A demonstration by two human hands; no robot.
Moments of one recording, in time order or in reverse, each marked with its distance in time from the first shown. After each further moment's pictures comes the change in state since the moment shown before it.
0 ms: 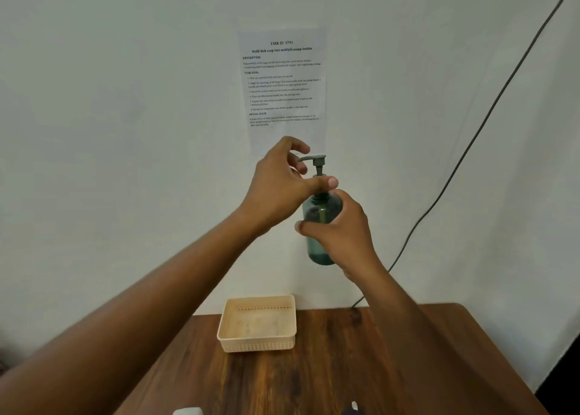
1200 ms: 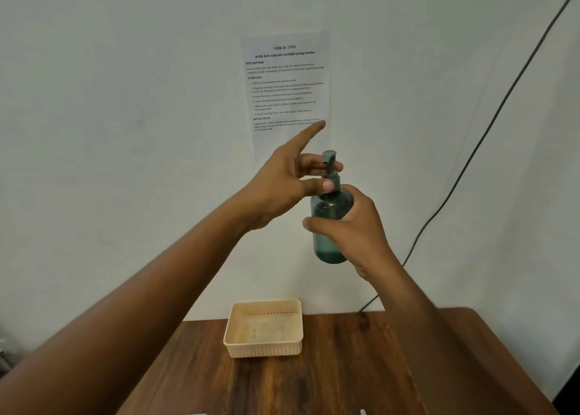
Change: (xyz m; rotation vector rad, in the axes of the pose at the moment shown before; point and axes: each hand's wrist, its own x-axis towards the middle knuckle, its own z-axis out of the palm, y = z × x) left_hand 0.015 0.006 -0.012 -0.278 -0.356 0.059; right_hand 0.003 -0.015 -0.016 0.110 -0.054 -0.003
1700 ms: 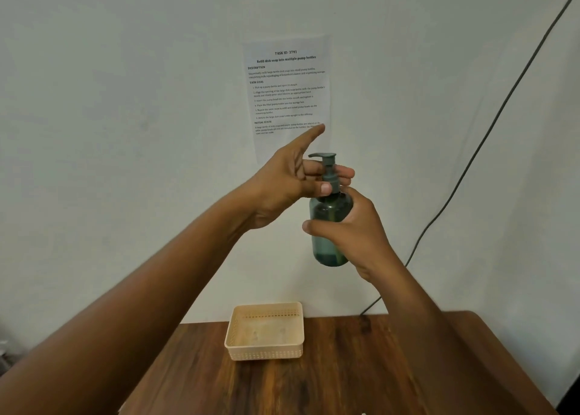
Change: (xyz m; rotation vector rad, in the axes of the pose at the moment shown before) left_hand -0.001 0.006 -0.005 -0.264 -0.137 -0.063; right_hand -0.004 -0.009 -0.004 0.045 -0.052 -0.008
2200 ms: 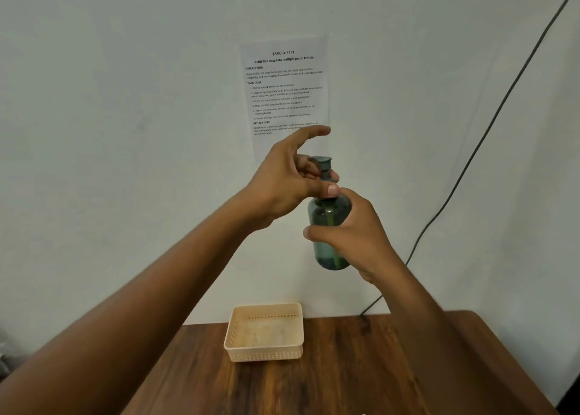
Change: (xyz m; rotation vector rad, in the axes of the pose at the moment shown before) left_hand 0.000 0.003 0.008 0.281 0.225 0.085; right_hand 0.000 0.003 -0.003 -0.080 -0.017 -0.021
